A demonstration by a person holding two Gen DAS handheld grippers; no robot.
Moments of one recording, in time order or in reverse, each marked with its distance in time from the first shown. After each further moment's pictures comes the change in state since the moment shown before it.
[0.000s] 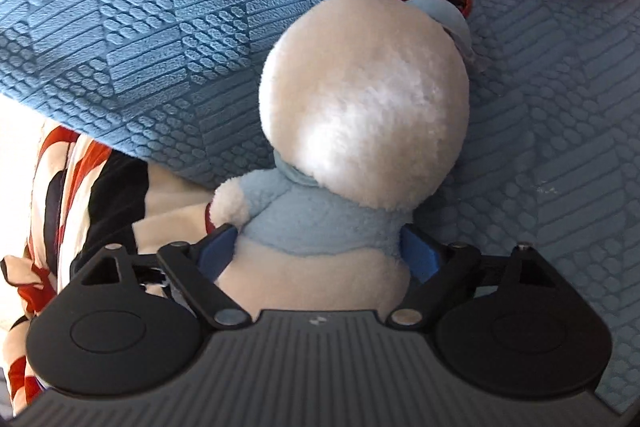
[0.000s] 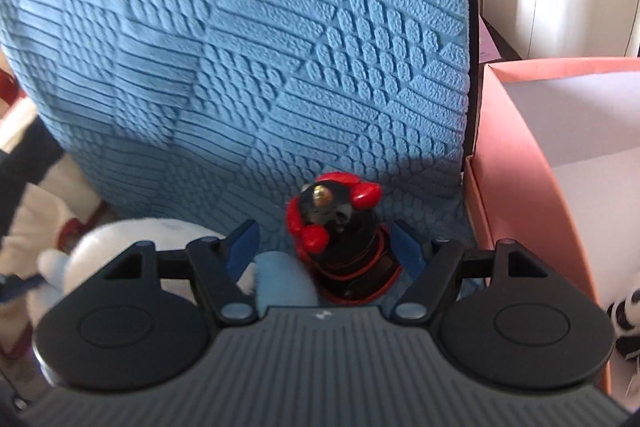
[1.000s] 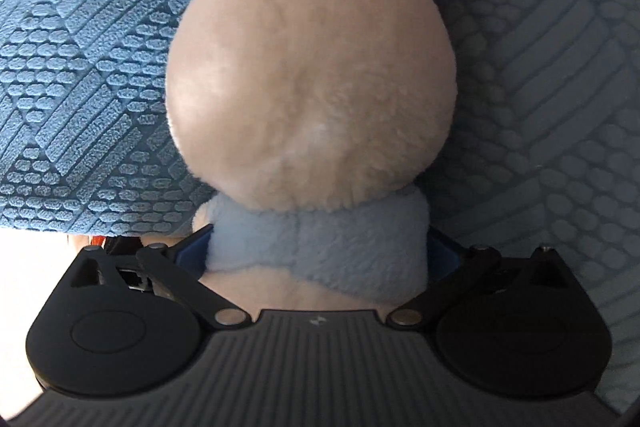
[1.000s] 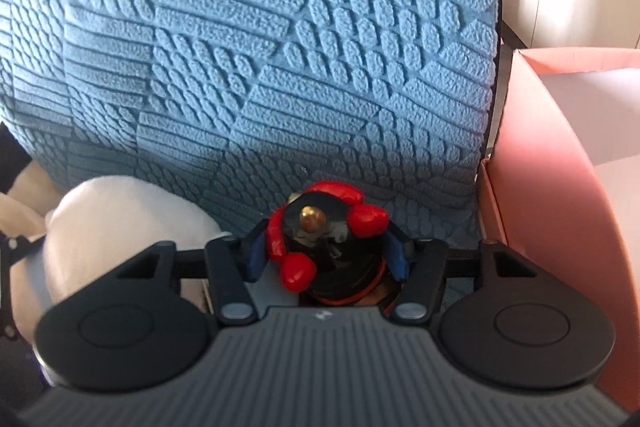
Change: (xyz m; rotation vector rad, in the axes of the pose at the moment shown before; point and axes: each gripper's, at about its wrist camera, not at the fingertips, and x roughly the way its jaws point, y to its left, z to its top) left arm 0.076 -0.012 0.028 0.322 0.077 0.143; right arm 0.032 -0.012 -0.003 0.008 0.041 0.000
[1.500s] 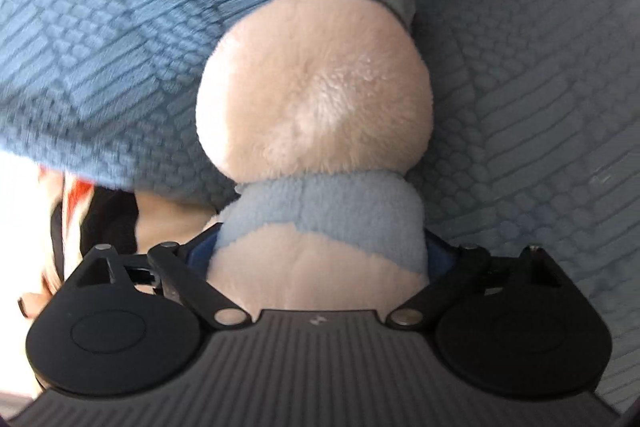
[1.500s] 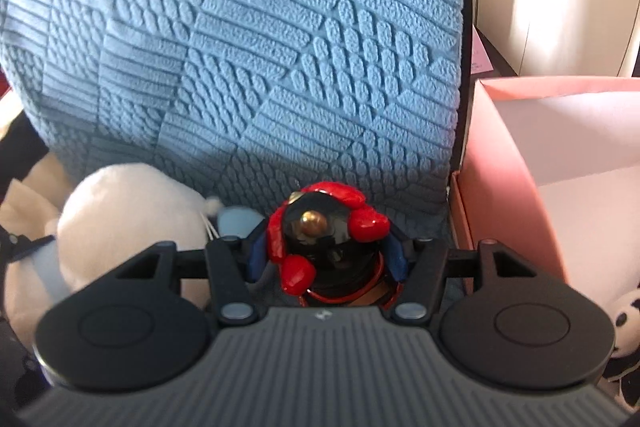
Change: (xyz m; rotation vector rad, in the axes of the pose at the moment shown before) left arm -0.039 0.043 -0.009 -0.255 -0.011 -0.133; right arm -0.031 0.001 -0.024 -0.042 -0.059 -0.025
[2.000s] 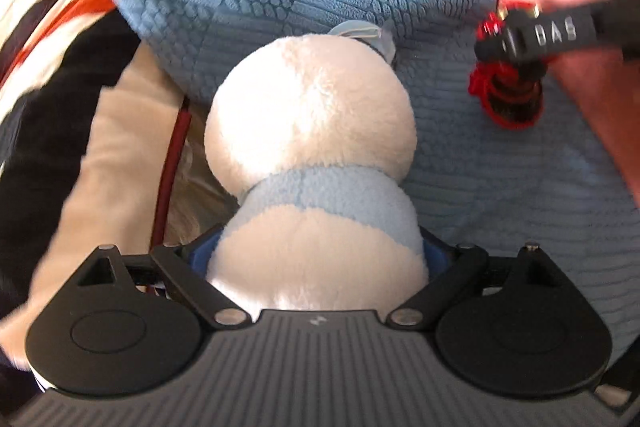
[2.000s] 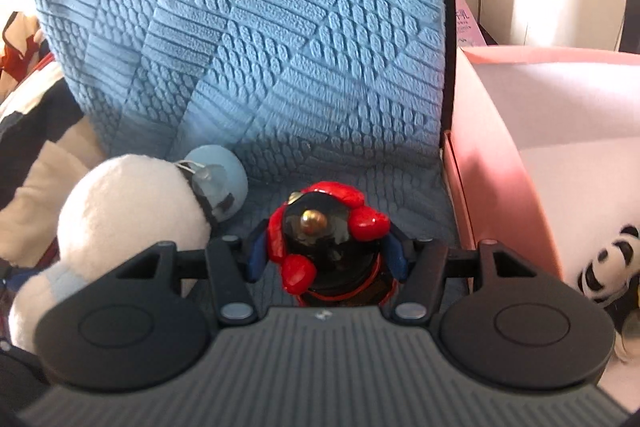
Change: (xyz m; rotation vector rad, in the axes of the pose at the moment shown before) left arm -0.073 0.020 -0.015 -0.663 0.045 -0.254; right arm -0.024 -0.006 -0.020 -0.013 0.003 0.029
